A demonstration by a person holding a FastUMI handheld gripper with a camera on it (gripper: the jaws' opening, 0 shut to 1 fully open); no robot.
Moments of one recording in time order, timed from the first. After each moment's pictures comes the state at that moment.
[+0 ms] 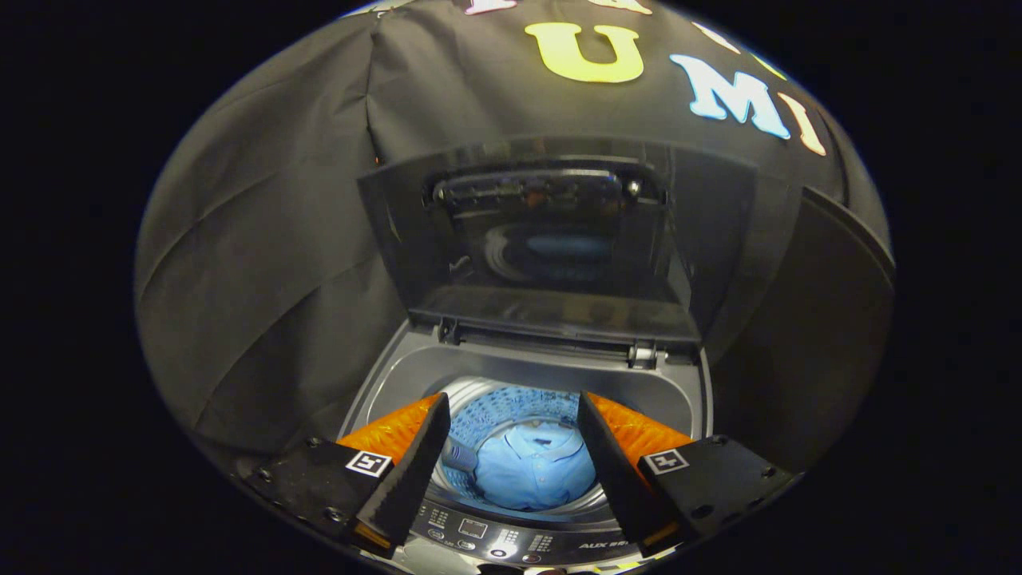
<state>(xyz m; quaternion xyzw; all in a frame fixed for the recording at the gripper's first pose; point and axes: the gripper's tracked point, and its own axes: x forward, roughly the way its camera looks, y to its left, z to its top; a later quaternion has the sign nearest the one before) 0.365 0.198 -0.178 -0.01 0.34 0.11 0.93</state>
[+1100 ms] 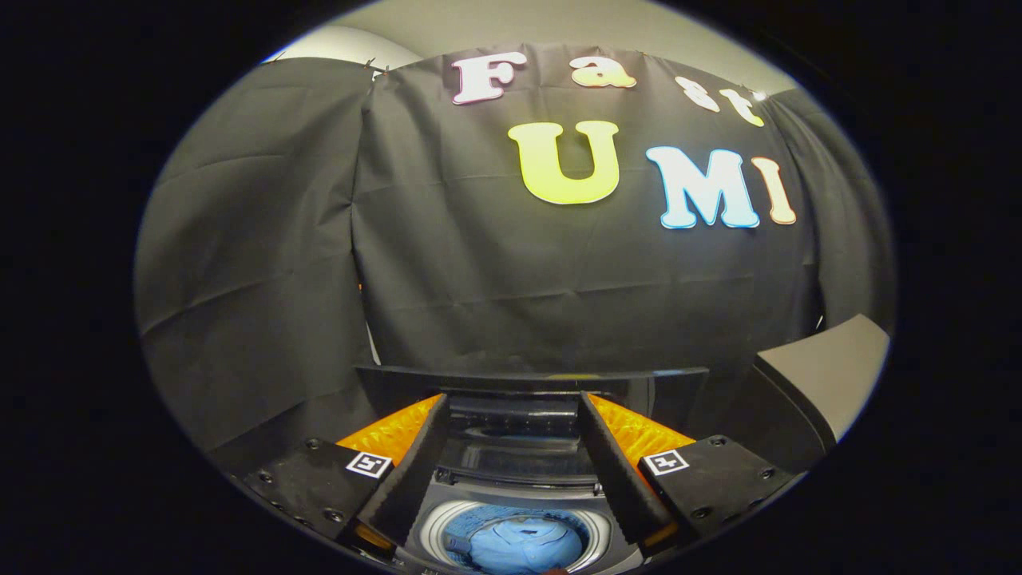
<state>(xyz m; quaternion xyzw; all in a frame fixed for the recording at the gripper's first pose) 0.456 0.201 -0.036 0.00 0.15 0.06 0.99</state>
